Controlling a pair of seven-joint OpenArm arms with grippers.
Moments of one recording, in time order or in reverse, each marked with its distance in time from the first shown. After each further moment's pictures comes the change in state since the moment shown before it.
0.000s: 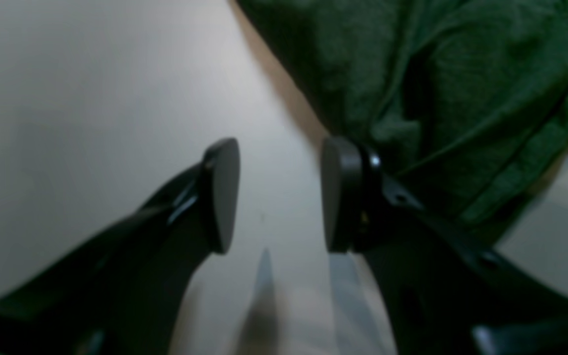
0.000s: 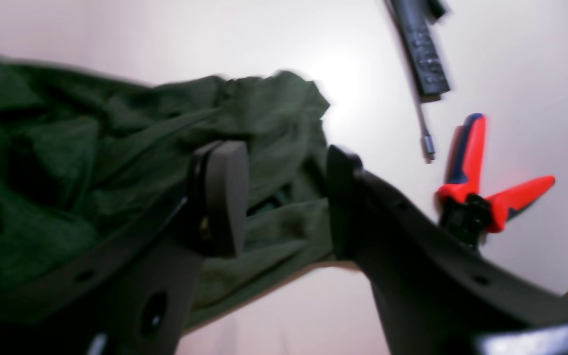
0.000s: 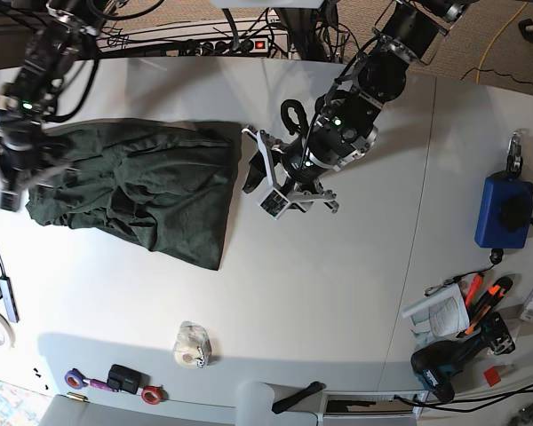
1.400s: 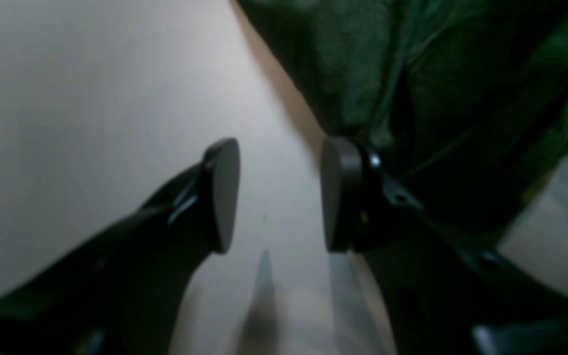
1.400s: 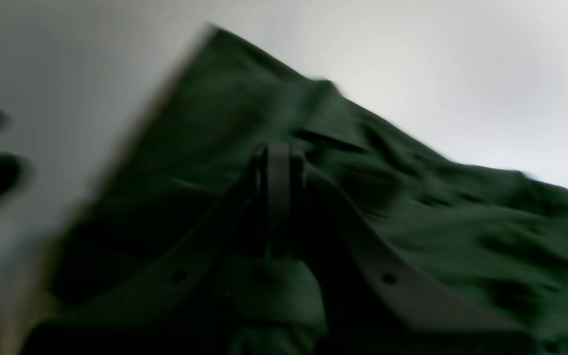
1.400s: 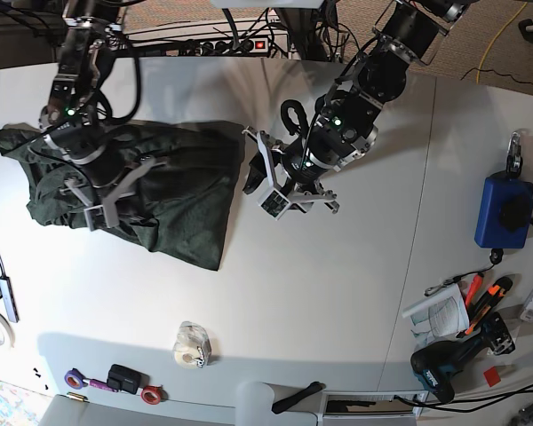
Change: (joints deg) left arm 0.0 0.0 0.0 0.0 0.0 0.0 -0.3; right arm -1.0 -4.1 -24.2 -0.9 10.6 4.6 6.0
